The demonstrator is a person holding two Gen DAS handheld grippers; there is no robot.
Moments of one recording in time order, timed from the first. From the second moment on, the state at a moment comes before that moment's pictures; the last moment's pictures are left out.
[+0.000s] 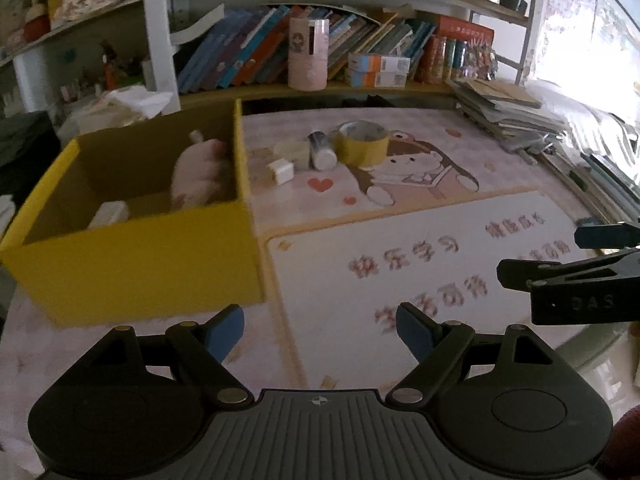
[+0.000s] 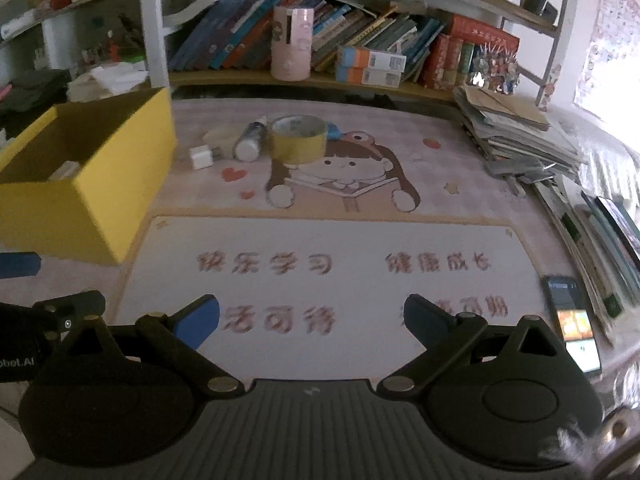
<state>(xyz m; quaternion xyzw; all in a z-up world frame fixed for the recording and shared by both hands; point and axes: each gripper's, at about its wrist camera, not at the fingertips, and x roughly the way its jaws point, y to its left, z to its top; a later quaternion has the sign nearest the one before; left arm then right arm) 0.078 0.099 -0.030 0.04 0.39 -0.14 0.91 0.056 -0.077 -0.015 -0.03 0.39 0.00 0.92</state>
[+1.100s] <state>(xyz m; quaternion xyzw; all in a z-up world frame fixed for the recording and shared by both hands) 0.275 0.000 -0.074 0.05 0.38 0.06 0.92 0.316 -0.135 -0.046 -0.06 0.37 0.17 0.91</state>
